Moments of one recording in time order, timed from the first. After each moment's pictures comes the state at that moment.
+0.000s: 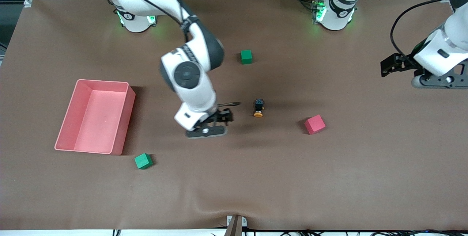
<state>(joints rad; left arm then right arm) 0.05 0.06 -0.20 -1.59 0.04 1.58 -0.06 0.67 0.64 -0.16 -1.28 0.14 2.04 0.38</state>
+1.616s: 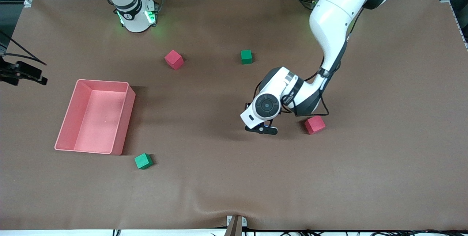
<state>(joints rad) -0.48 0.86 -0.22 -1.30 0.03 1.88 -0.51 0.00 0.04 -0.18 -1.58 0.07 1.59 -0.12</state>
